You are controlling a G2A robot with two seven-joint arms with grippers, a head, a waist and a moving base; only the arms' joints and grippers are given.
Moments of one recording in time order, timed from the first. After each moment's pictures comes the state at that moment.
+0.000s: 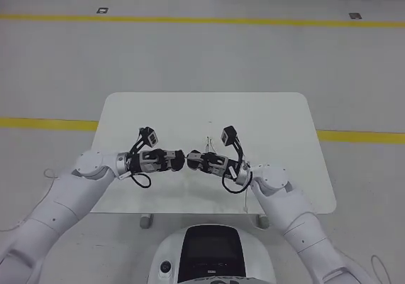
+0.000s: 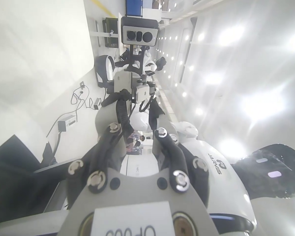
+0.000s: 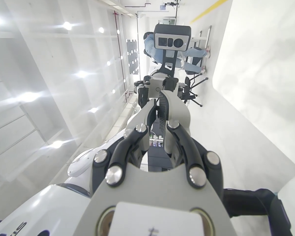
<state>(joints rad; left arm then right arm) 1.00 -0.88 -0.77 -1.22 -0.93 -0.29 -1.14 -1.25 -1.41 1.10 -1.30 0.31 -0.17 0.90</state>
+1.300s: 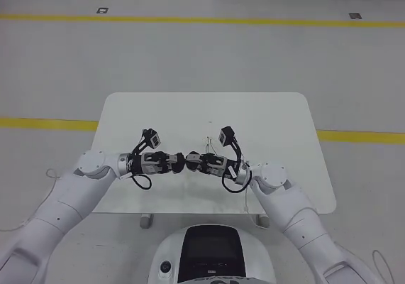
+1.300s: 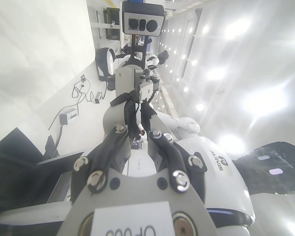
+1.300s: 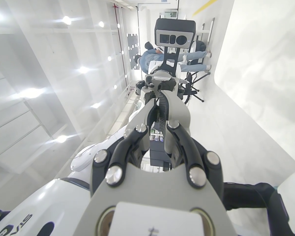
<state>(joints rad) 1.00 -0.92 -0.81 -1.18 -0.89 -0.26 -1.20 -1.21 -1.39 1.05 -1.25 0.37 -0.20 0.92</state>
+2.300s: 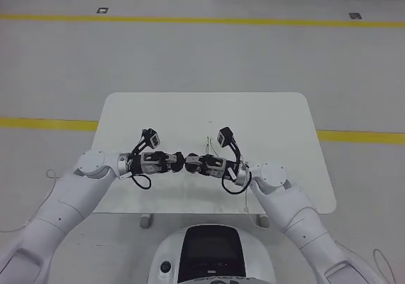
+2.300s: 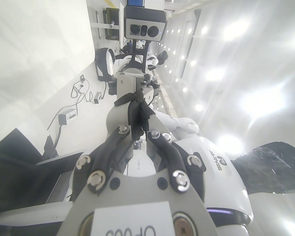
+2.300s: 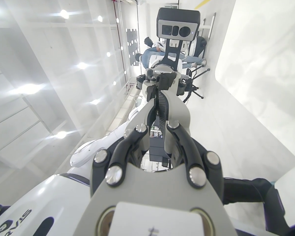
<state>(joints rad) 1.02 -0.93 -0.84 -1.17 -0.87 -0.25 -1.22 -1.20 -1.38 1.03 -1.25 0.39 -0.21 0.92</state>
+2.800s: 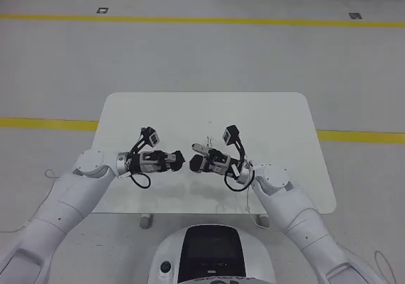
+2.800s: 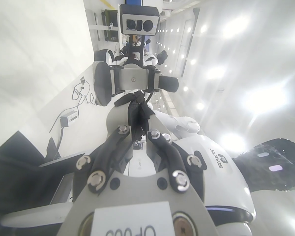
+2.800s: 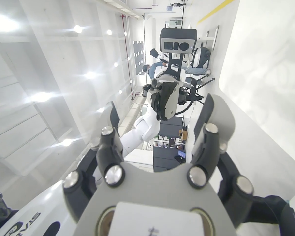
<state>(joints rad) 1.02 -0.94 -0.86 -1.18 -0.84 -0.28 -1.23 -1.22 -1.37 1.04 -1.25 0.43 -0.22 0.86</state>
